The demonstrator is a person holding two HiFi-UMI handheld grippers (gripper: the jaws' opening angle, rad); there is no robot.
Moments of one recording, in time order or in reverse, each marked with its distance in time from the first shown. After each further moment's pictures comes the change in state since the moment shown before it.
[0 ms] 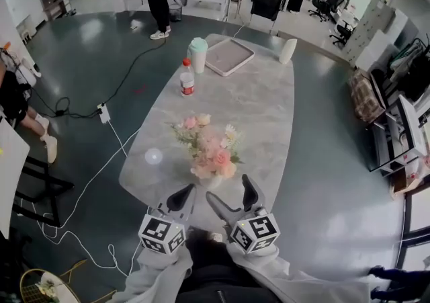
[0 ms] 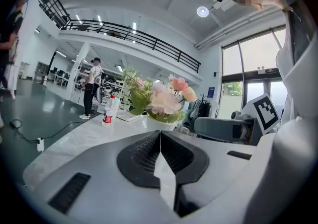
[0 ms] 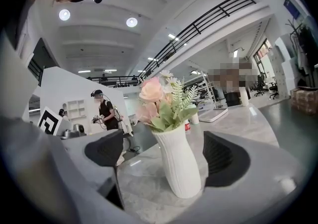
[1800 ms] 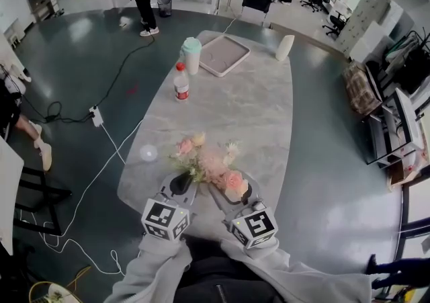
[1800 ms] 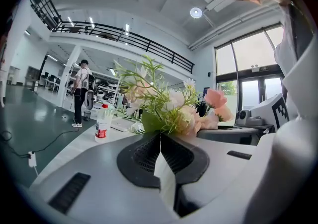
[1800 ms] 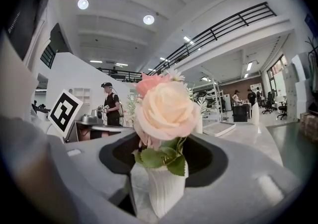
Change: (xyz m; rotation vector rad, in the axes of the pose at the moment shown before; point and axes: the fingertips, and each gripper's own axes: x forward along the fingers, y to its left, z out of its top) left arm 0.080 0.042 0.053 0.068 -0.027 -0.071; right arm 0.066 -0.010 0.035 -0.185 -0.019 0.040
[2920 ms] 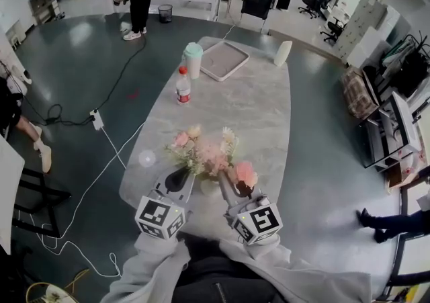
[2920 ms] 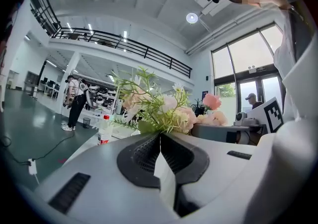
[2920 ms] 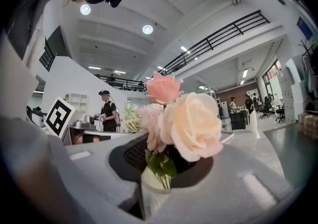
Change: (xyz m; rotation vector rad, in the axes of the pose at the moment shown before) left arm -0.025 -0.004 0.033 0.033 -0.062 -0.001; right arm -0.011 0.002 0.038 0.013 -0.110 -0.036
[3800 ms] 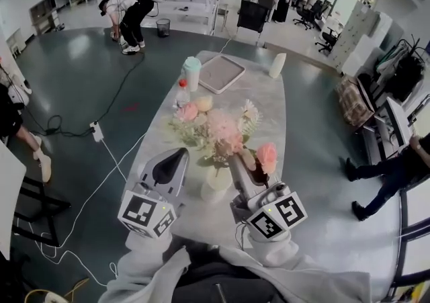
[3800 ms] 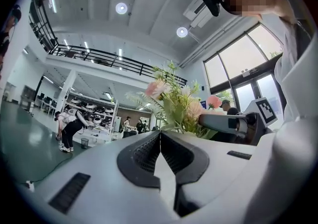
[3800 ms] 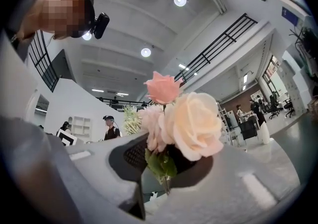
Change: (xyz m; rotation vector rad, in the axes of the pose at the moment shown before) left arm -0.023 0.001 0.110 0.094 -0.183 -0.005; right arm -0.007 0.003 0.128 0.102 -0.233 0.055
